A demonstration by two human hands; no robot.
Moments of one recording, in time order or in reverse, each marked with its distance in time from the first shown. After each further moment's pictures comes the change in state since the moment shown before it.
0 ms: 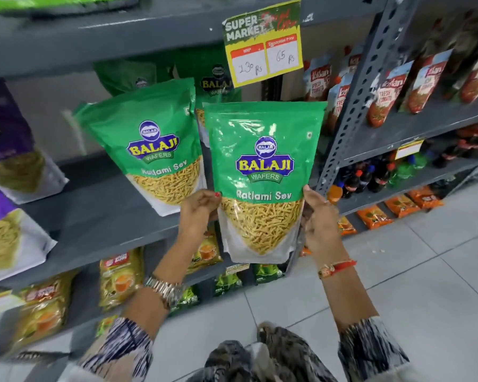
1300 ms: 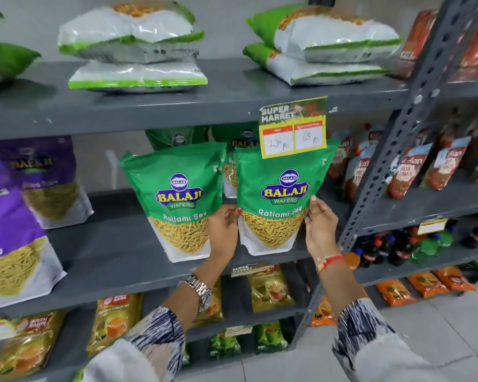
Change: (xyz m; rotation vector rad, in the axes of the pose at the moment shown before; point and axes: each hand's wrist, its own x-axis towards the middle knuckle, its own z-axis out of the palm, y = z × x) left_hand 0.064 0.022 0.038 0.255 0.303 0.391; right_hand 0.093 -0.033 0.073 0.090 -0.113 -0.254
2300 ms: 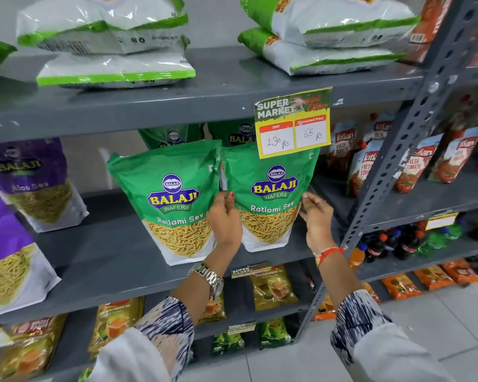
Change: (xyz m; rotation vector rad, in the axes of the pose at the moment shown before) left_hand 0.027 -0.012 0.030 -0.011 0.167 -0.005; right_hand 0.039 0.026 0.000 -0.242 0.001 -0.012
